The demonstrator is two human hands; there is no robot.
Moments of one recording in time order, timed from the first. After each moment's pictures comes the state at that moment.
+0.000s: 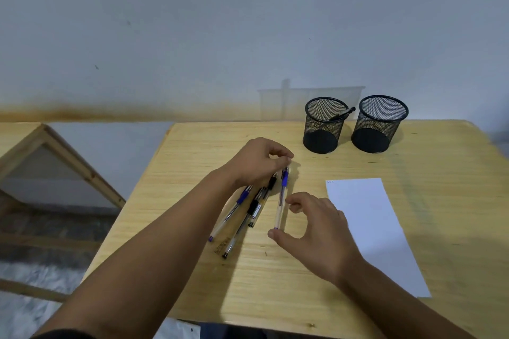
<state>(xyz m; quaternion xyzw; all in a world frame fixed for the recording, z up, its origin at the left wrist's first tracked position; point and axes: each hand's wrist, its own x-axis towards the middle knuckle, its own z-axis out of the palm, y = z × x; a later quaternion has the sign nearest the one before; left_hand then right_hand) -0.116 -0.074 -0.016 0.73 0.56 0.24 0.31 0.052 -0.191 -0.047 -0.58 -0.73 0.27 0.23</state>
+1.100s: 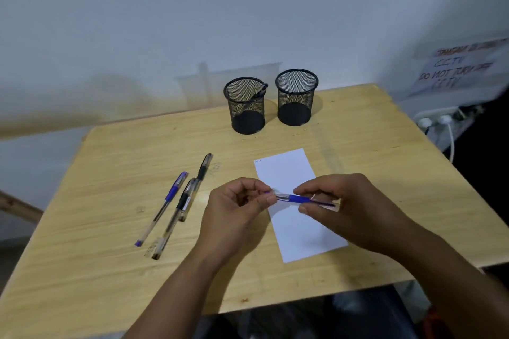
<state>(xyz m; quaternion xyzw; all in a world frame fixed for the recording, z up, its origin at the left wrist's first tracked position) -0.013 -0.200 -0.032 0.49 0.50 0.47 0.54 0.197 -0.214 -0.003 -0.54 -0.74 0.29 0.26</state>
